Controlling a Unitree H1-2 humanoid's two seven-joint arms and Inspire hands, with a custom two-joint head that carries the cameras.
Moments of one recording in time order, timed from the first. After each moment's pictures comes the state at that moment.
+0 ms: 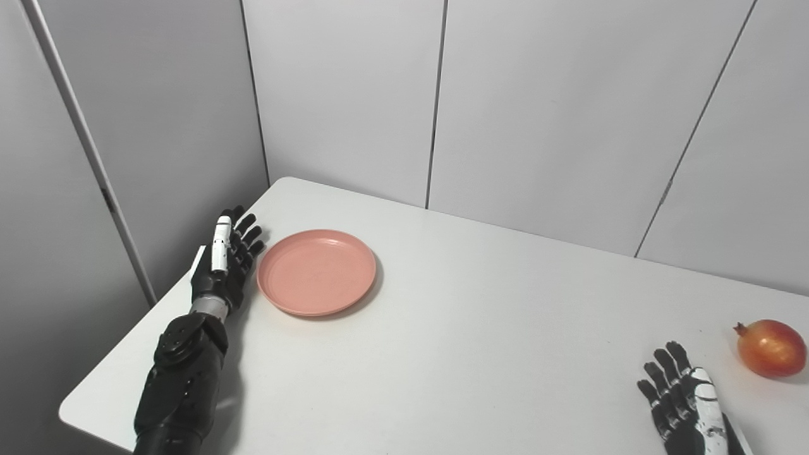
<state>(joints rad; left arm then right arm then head) -0.31 0.33 0.45 0.41 -0.46 0.08 -0.06 -0.07 -0.10 -0.04 -0.04 0.30 0.17 0.22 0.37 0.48</state>
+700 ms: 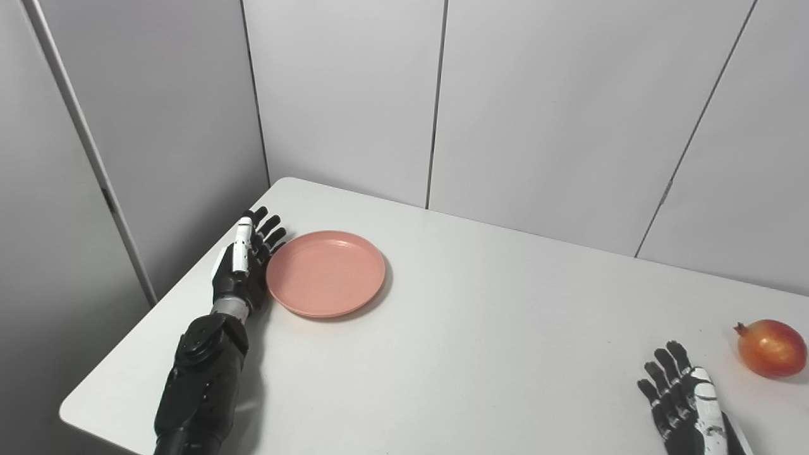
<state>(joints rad) -0.31 0.27 0.40 0.34 -0.45 0.14 -0.04 -0.07 -0.09 -0.04 -0.04 0.30 0.16 0.22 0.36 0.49</state>
